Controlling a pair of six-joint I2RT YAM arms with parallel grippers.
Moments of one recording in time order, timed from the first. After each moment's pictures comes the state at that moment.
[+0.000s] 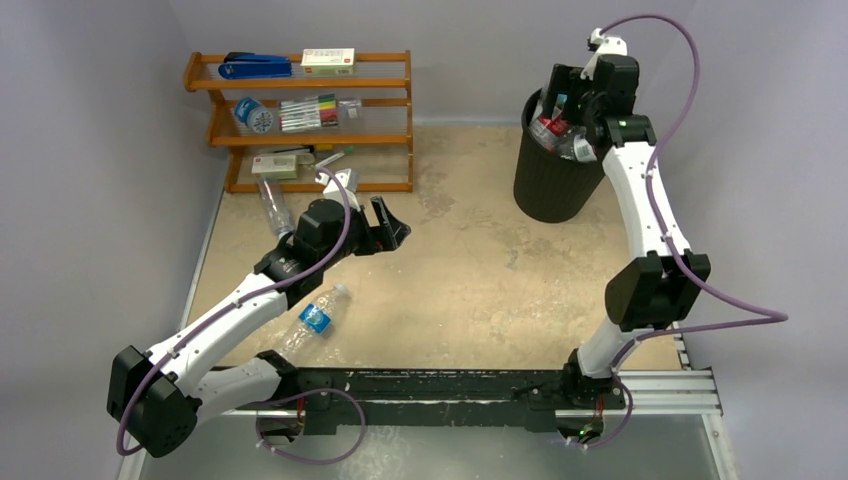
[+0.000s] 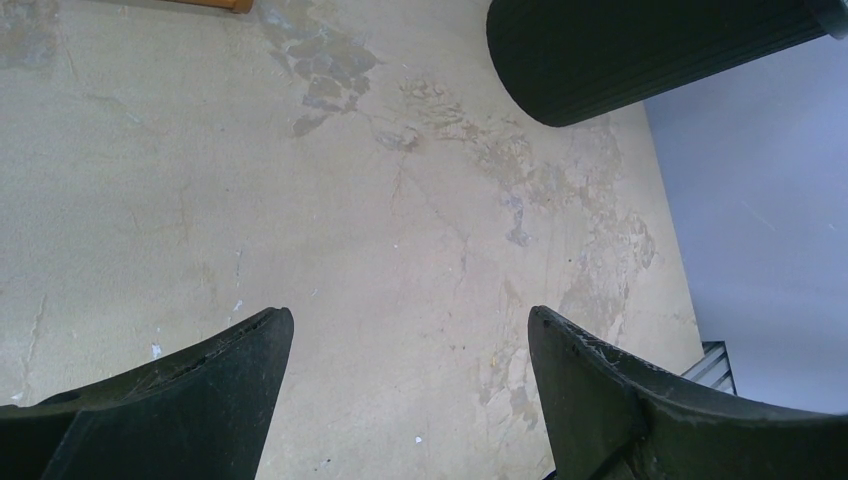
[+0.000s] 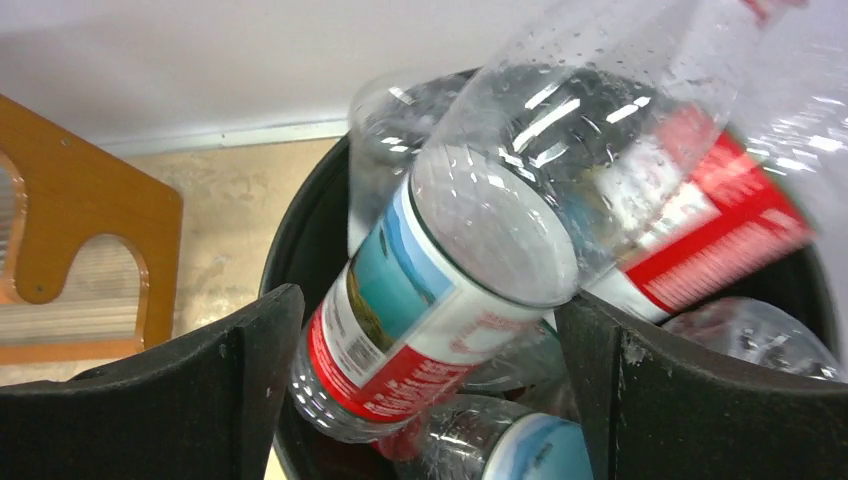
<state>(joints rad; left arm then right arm) -0.60 1.05 0.80 -0.15 -0.01 -0.68 0.04 1.70 1.79 -0.49 0.07 0.13</state>
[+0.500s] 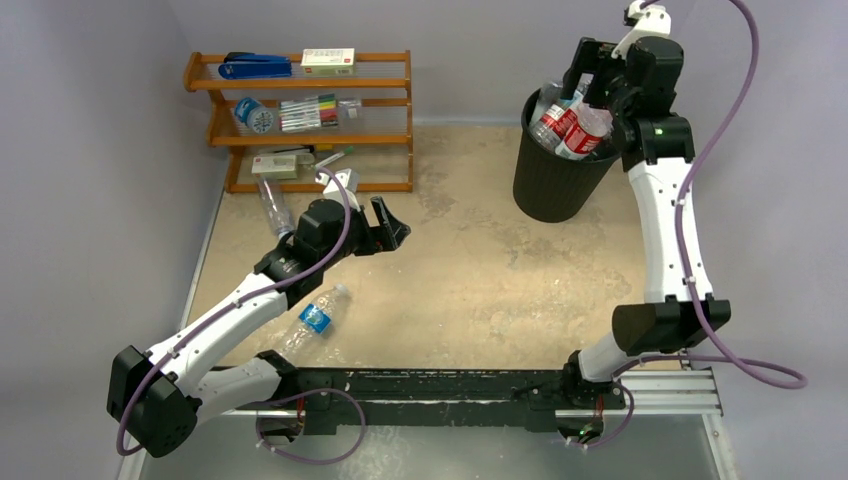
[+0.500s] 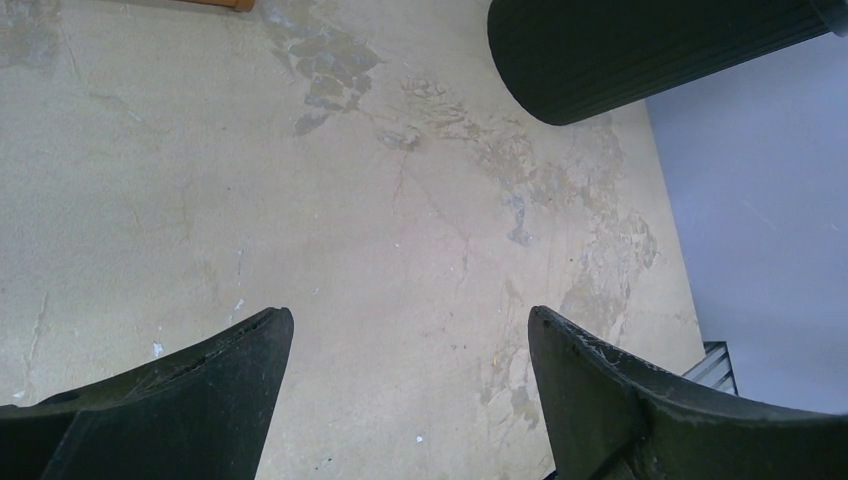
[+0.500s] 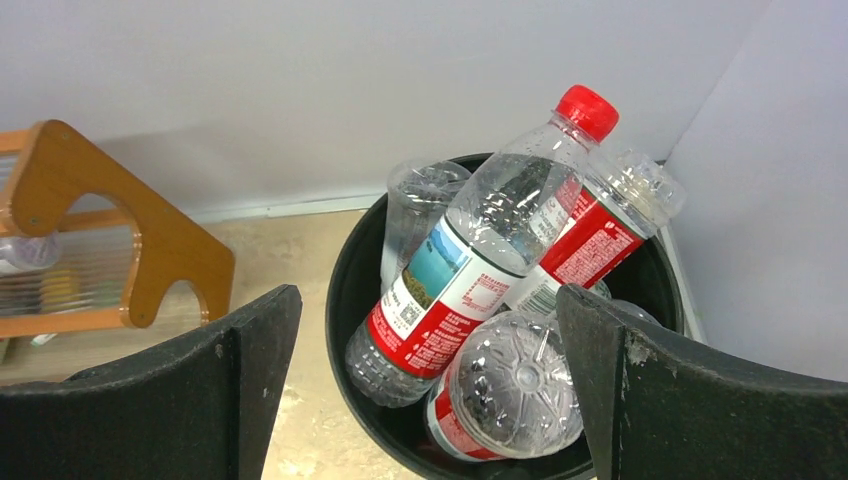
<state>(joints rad) -0.60 1.05 0.80 -0.15 -0.01 -0.68 0.04 1.57 1.93 -0.59 0.09 0.13</state>
